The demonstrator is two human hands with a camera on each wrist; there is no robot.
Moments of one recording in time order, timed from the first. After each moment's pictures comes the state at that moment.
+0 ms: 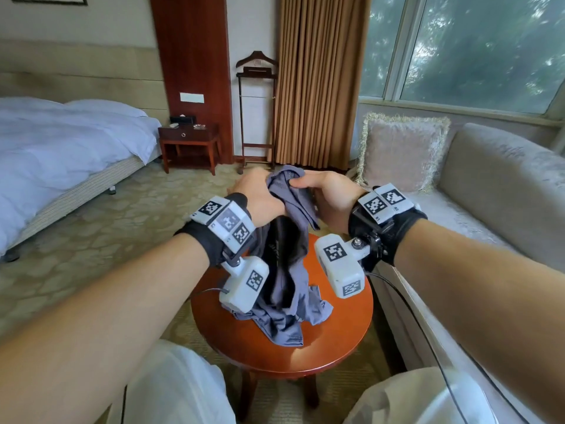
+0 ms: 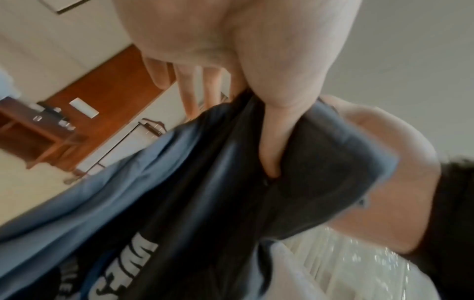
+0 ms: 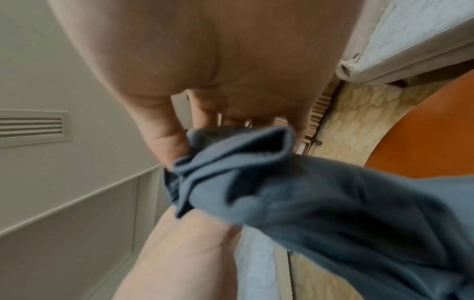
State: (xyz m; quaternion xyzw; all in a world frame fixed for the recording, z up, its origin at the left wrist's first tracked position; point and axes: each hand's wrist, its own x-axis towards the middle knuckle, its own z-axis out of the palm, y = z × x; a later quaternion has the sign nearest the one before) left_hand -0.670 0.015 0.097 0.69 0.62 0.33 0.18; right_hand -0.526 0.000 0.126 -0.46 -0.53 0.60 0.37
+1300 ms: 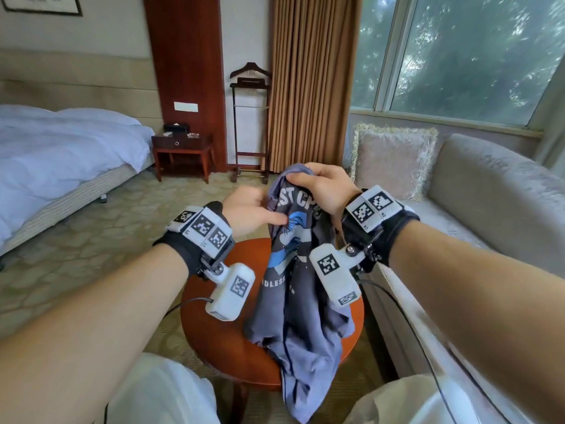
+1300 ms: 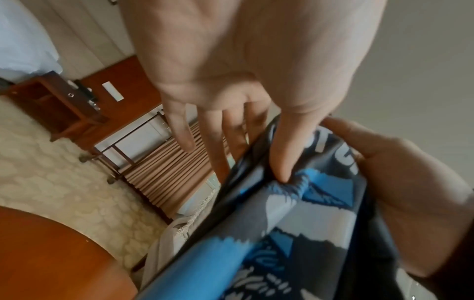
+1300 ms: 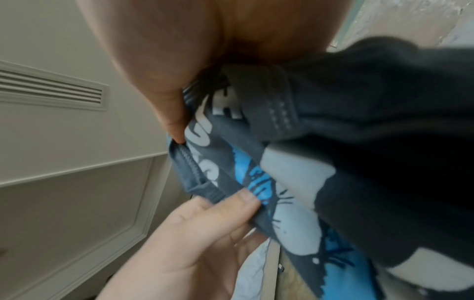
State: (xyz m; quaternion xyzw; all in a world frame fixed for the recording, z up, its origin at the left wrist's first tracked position) left_hand -0.672 0.008 0.100 0.71 0.51 0.37 0.32; right_hand -0.513 -0.008 0.138 -0.44 -0.60 0.43 0.51
